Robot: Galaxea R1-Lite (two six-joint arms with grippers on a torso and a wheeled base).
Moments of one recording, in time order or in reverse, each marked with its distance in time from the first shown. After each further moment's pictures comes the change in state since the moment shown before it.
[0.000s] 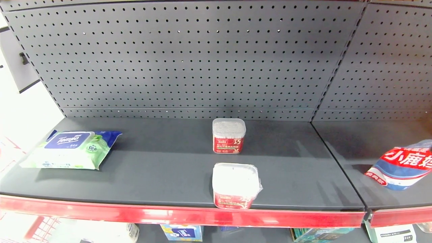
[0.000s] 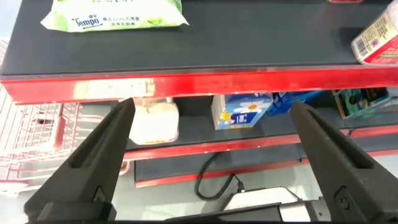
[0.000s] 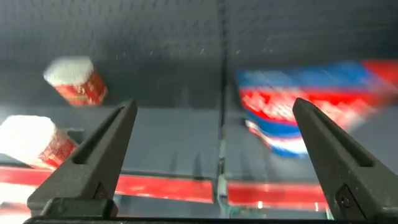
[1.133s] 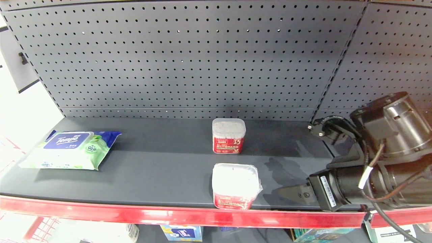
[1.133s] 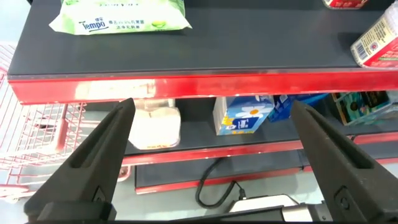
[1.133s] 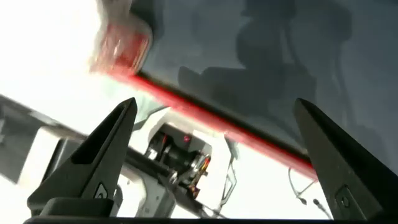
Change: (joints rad) left arm 0.001 -0.056 0.018 0.001 0.011 0.001; right arm 0.587 0.707 -0.329 0.304 -0.093 0.181
